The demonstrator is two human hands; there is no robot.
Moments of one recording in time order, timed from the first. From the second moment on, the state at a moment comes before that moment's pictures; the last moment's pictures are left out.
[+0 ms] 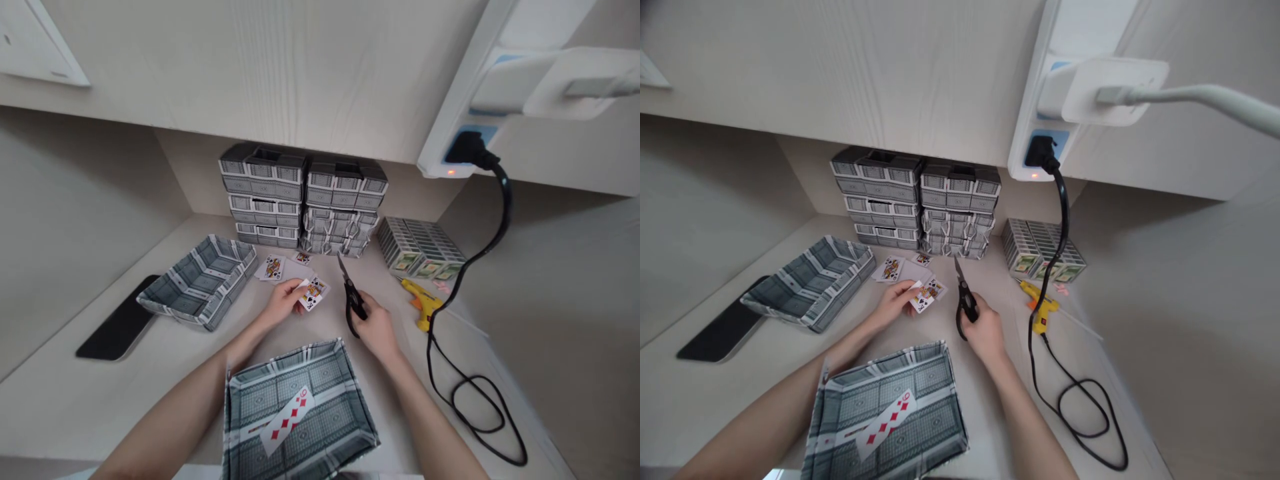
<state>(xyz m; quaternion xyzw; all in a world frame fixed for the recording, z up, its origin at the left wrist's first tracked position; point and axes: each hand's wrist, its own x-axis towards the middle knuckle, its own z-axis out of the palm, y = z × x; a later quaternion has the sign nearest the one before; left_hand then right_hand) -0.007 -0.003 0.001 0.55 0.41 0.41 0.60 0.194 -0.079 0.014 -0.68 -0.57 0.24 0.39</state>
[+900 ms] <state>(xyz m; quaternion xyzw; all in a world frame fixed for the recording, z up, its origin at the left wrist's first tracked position) -0.004 -0.004 -0.003 0.57 0.36 0.42 0.61 0.176 -0.075 -0.003 -0.59 -0.69 0.15 0.39</state>
